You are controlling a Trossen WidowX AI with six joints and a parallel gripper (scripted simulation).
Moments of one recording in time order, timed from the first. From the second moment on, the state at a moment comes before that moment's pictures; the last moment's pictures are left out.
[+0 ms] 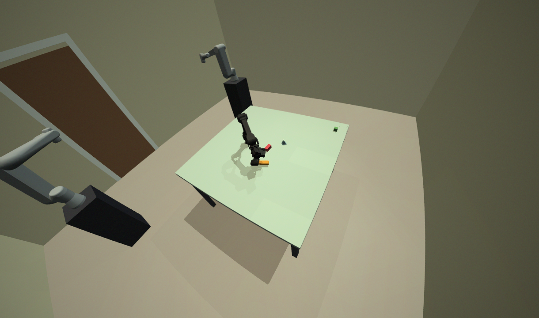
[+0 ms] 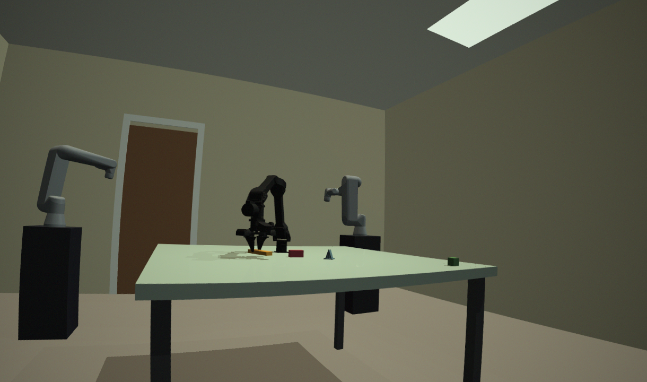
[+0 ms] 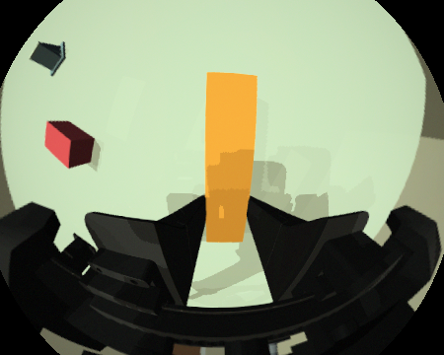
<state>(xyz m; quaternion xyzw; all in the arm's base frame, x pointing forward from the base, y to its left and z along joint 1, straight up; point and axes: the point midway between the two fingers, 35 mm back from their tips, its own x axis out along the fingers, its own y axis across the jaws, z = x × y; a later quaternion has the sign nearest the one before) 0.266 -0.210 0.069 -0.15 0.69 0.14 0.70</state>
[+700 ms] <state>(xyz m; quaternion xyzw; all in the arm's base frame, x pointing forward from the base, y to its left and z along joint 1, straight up) 0.265 -0.209 0.123 -0.15 0.69 0.14 0.70</state>
